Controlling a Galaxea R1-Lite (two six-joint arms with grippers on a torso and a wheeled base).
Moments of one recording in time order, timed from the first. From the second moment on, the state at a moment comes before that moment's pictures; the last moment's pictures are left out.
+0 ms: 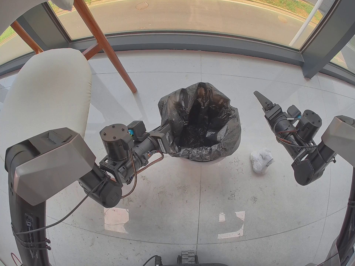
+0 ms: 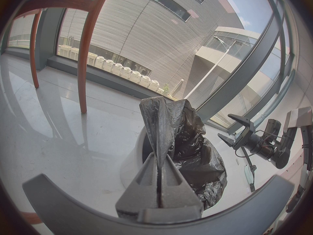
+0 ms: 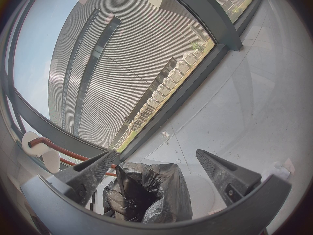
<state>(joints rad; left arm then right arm) -0.47 2.27 -0.98 -1.38 -0.08 -0.26 0.21 2.18 -0.87 -1.55 0.12 0.85</state>
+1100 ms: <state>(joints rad) -0.50 2.08 -0.81 -1.27 -0.04 -0.24 0.22 2.17 -0.85 -1.55 0.12 0.85</state>
